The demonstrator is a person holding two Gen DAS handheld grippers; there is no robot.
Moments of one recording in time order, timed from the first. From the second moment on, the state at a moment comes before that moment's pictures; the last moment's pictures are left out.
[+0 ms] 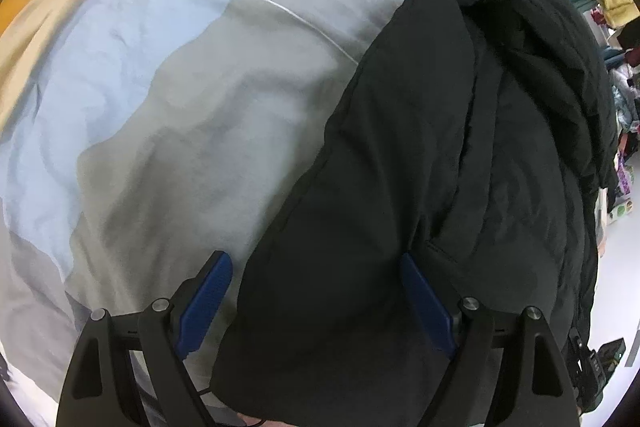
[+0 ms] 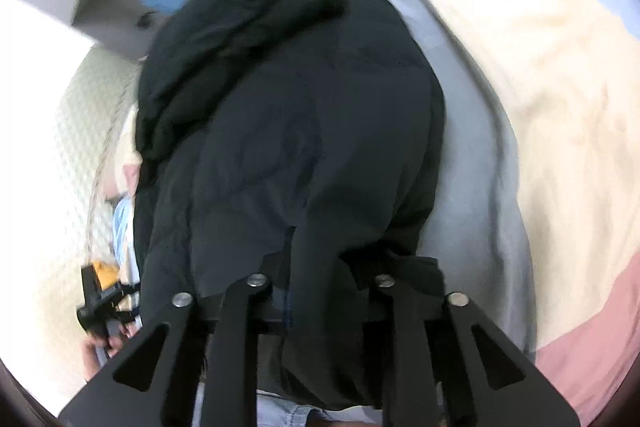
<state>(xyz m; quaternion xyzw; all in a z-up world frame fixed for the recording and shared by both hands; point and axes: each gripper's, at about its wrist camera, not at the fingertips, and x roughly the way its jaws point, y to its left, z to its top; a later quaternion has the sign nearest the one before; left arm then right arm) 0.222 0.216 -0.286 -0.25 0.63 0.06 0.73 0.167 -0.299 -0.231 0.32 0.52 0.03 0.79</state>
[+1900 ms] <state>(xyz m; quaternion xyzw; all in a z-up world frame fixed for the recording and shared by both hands) 0.032 0.234 0.024 -0.32 0.41 -0.25 0.82 -0.027 -0.364 0.005 0.35 0.33 0.19 0.85</state>
